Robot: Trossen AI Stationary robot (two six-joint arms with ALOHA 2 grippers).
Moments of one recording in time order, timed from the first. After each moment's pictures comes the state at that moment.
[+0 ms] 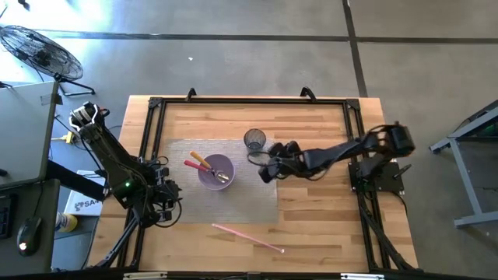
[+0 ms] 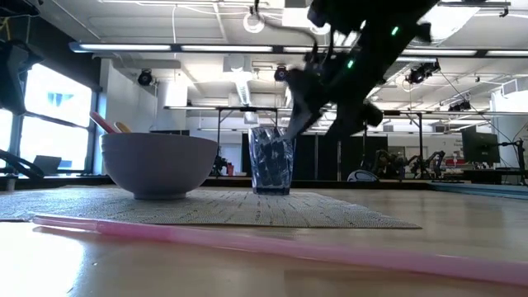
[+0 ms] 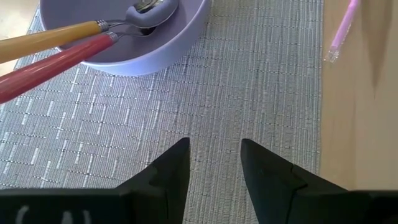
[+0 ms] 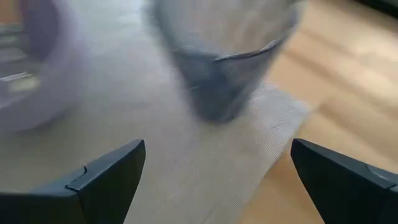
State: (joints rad) left arm -0.96 1.05 0.68 -0.93 -0.59 -1.03; right arm 0.10 1.67 0.98 -0.25 0.57 0.78
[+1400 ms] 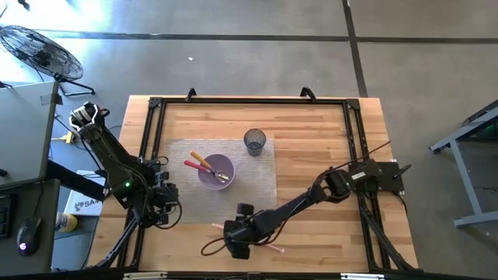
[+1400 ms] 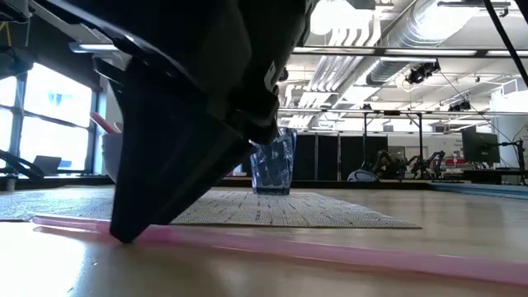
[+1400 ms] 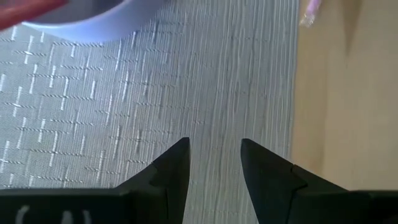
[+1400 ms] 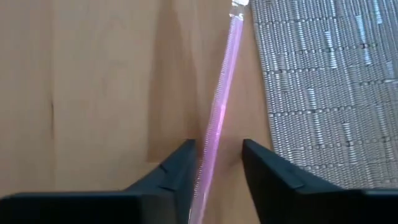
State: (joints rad) left arm -0.96 1.05 0.68 -0.91 -0.45 -1.02; right arm 0.45 2.47 2.03 -0.69 0.23 0.53
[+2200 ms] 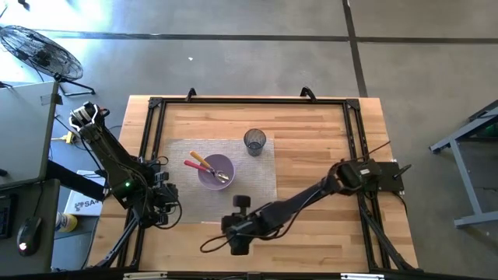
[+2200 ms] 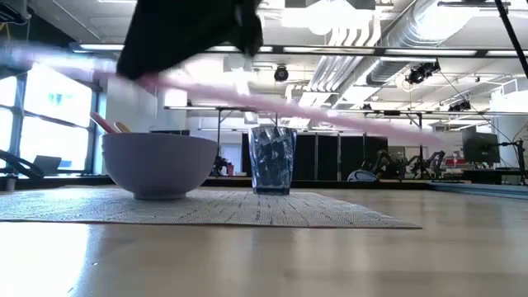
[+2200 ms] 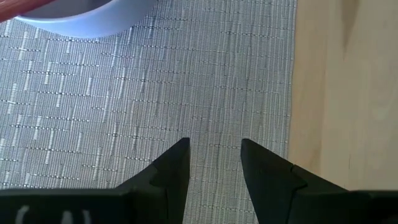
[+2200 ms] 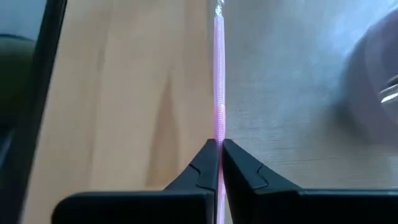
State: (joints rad) left arm -0.96 1.05 0.68 -0.91 -0.43 -1.02; right arm 0.46 2.31 2.03 -0.67 0.33 0.38
